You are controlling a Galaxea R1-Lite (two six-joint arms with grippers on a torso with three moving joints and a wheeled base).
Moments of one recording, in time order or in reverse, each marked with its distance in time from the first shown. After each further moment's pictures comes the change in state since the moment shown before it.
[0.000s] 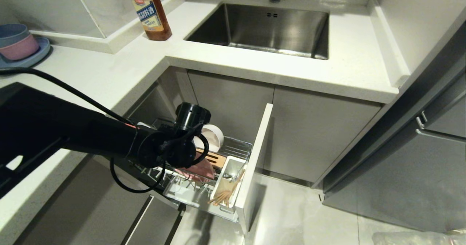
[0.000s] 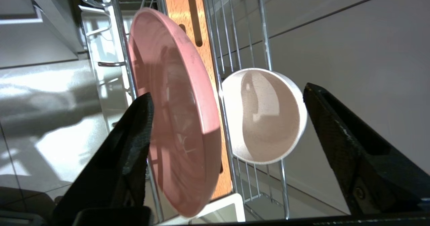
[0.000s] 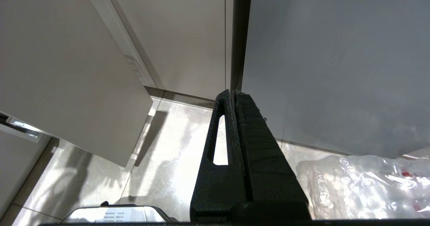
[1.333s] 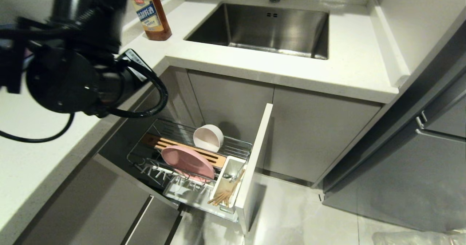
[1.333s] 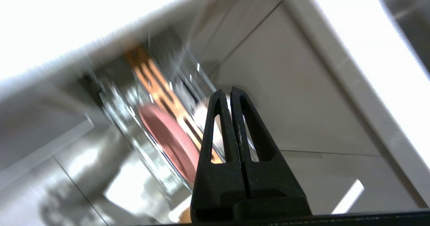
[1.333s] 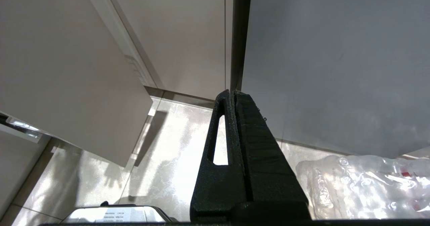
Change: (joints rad) left arm -0.111 -0.449 -0.296 0.473 0.054 0.560; right arm 0.000 0.000 0.000 0.000 0.000 0.000
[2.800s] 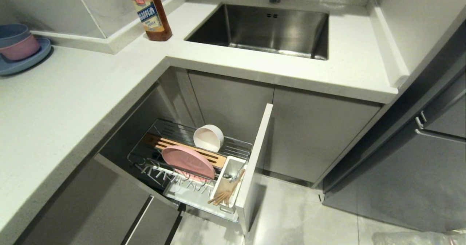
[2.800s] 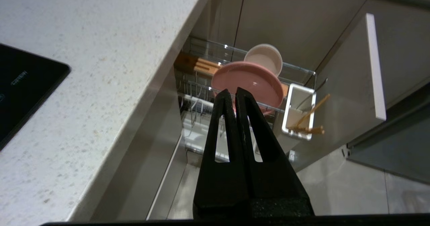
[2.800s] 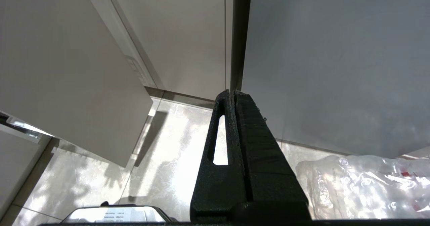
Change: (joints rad) left arm 0.603 -1.384 0.889 0.013 -0.873 0.814; right arm 0.000 0.000 0.000 0.000 0.000 0.000
